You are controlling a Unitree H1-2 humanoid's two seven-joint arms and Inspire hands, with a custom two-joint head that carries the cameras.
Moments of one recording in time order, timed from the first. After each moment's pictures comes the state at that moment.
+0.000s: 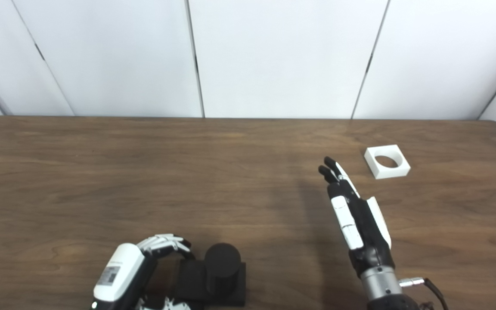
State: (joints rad) left arm 0.22 0.31 -0.40 -0.31 0.81 -0.10 0.05; right arm 0.21 -0.03 -0.05 -0.54 -0.12 0.25 0.12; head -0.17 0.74
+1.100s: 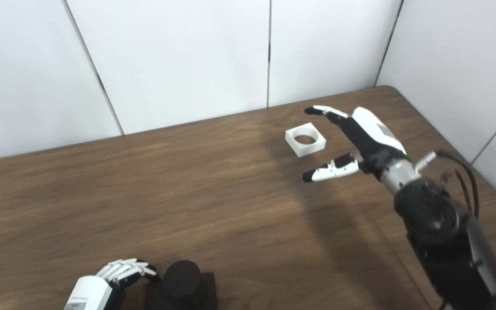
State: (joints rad) left arm 0.22 0.31 -0.39 -0.29 0.90 -0.15 0.05; right arm -0.07 -0.62 -0.11 -0.56 -0.46 0.47 0.38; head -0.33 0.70
